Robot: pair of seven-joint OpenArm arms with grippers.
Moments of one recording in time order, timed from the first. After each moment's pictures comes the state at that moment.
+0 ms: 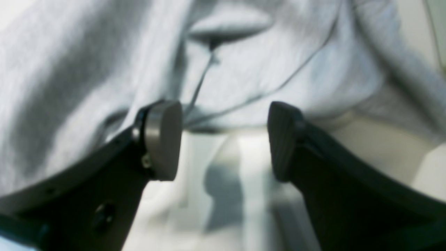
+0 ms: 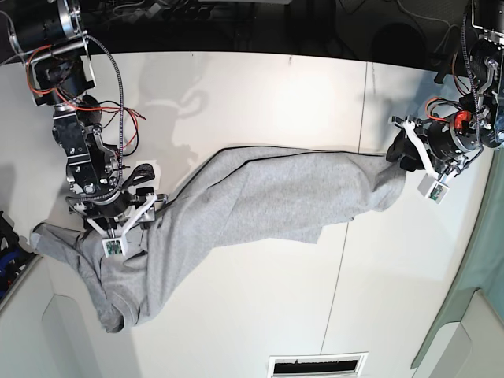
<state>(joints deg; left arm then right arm) 9.3 -30.5 -4.6 84.9 -30.1 -28.5 39.8 16.6 13.1 -14.3 57.3 9.3 -1.7 -22.6</state>
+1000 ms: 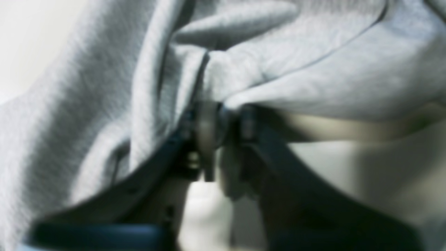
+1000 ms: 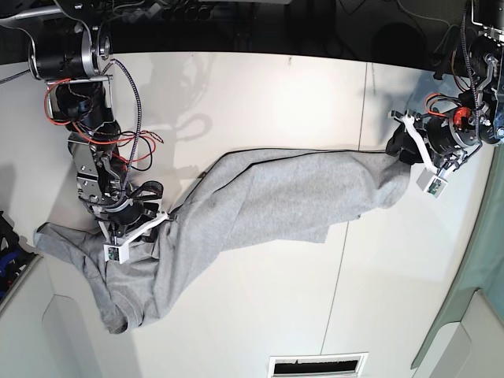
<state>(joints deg) 10.2 -30.5 -4.6 84.9 -30.3 -28.5 40.9 25.6 5.5 -2.2 35.6 11.7 9.8 -9.5</state>
